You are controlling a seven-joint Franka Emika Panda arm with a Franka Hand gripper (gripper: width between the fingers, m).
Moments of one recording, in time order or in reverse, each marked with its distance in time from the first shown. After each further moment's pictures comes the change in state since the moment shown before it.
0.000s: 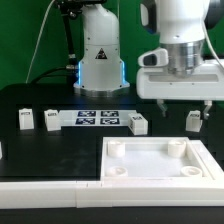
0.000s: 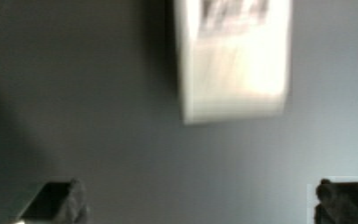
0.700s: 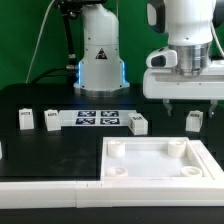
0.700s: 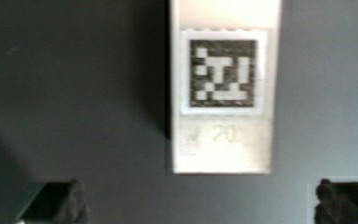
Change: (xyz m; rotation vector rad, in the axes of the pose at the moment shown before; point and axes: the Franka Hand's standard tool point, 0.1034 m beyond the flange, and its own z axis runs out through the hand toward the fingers) arm -0.001 0.005 0.000 -0.034 -0.078 -0.085
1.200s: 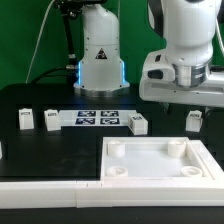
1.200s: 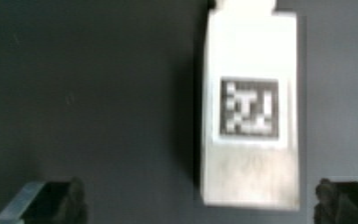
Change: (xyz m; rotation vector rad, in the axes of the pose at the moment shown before) arm -0.006 0.004 -0.001 -0.075 -0.429 0.034
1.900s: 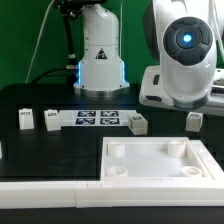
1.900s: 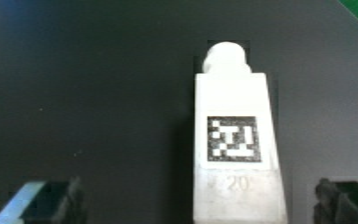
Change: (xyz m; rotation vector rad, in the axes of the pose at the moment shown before) arm 0.002 -0.004 -0.003 -0.012 -0.316 0.025
